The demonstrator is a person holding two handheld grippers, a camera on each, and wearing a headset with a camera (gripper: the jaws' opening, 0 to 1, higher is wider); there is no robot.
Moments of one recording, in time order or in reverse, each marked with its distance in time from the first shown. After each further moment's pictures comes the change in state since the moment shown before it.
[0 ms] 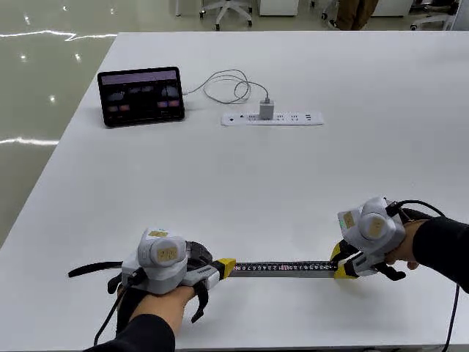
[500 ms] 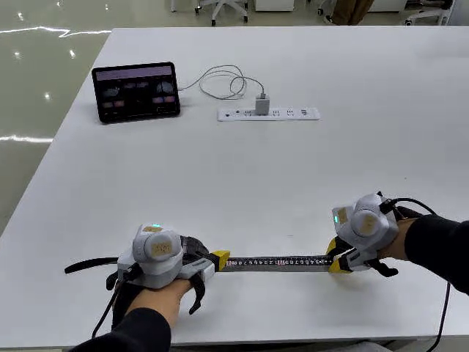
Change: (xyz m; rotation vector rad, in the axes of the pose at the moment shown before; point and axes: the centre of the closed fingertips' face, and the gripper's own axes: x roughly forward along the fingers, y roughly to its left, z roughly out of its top) left arm 0.005 0.005 -0.004 -0.044 0.003 0.014; right arm 0.000 0.001 0.001 0.036 0.020 -0.040
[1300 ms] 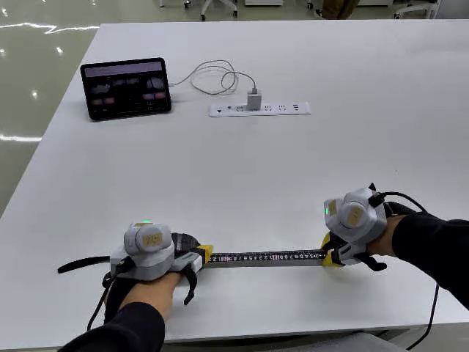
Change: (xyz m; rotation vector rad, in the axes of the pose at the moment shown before) left arm 0.006 0.003 -0.009 -0.014 0.059 0.004; right arm 0.001 -0.001 -0.002 0.087 0.022 -0.025
